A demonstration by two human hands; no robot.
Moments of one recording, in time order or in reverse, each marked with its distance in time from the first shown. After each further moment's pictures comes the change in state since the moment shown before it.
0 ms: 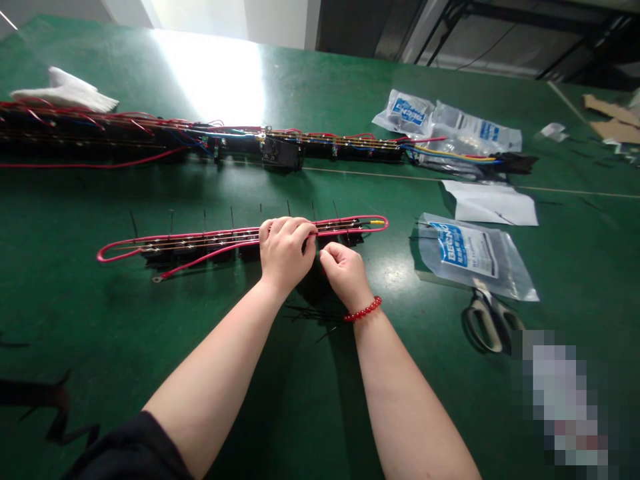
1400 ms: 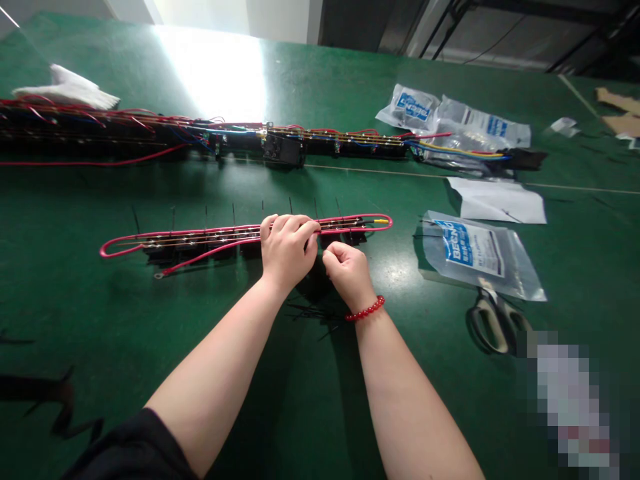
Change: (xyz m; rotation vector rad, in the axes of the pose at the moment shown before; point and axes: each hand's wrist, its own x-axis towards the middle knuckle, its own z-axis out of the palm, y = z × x) left_hand 0.000 0.000 -0.002 -0.018 -0.057 -0.009; right_hand -0.002 -0.004 0.000 0.023 0.017 0.006
